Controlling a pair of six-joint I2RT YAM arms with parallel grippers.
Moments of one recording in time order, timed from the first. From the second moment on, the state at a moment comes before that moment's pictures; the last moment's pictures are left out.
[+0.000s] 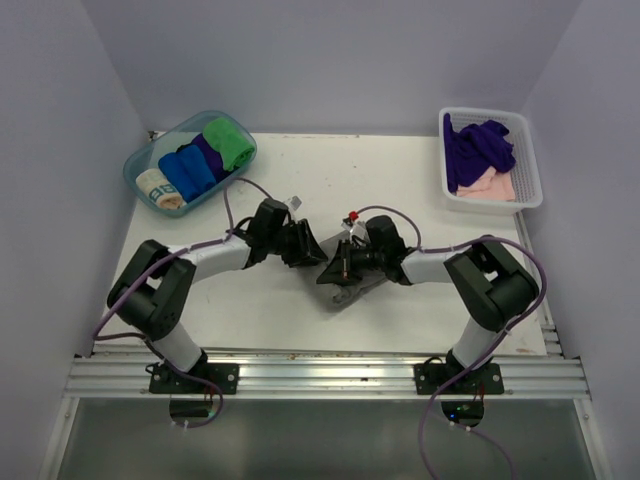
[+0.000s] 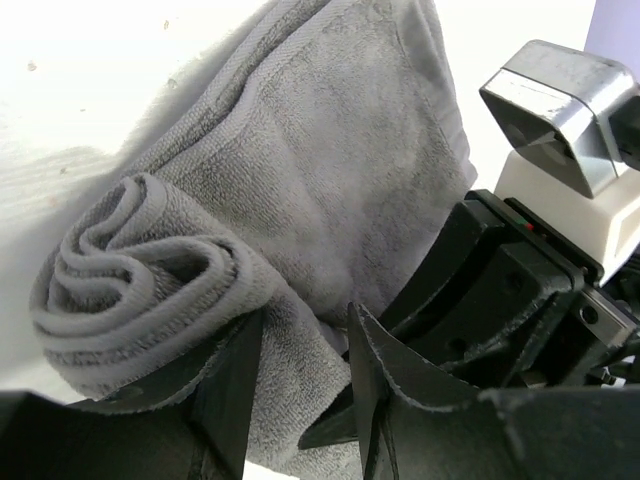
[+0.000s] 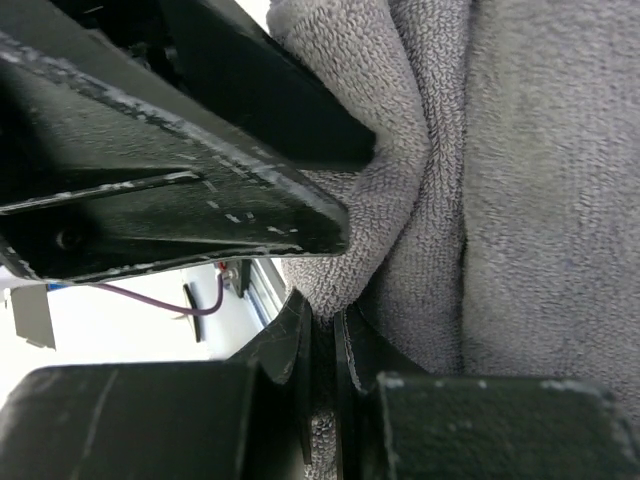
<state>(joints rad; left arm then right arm) -0.54 1.64 0.85 0.00 0.41 -0.83 0.58 1.73 0.71 0.37 -0.75 0.86</state>
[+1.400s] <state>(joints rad) -0.56 1.80 0.92 0.11 0.51 -0.81 0.89 1.50 0.89 -0.35 0.19 0.44</state>
